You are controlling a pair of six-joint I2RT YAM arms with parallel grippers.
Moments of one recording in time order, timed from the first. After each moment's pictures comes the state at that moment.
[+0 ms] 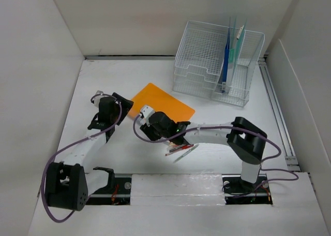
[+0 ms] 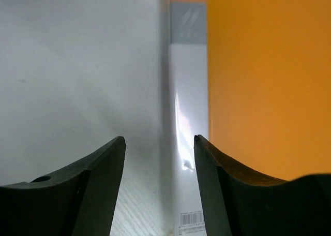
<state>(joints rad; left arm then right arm) -0.16 1.14 0.57 -0.05 -0.07 -1.03 1.10 1.82 1.17 0.05 0.21 0.08</state>
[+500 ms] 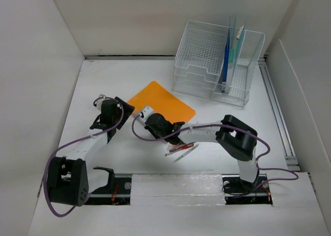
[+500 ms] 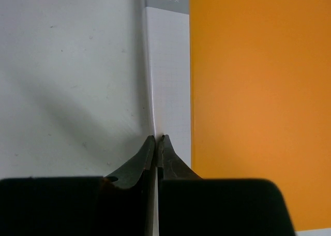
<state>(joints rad) -0.16 1.15 0.54 -0.04 -0.07 -1.02 1.09 1.96 1.21 0.03 0.31 0.12</state>
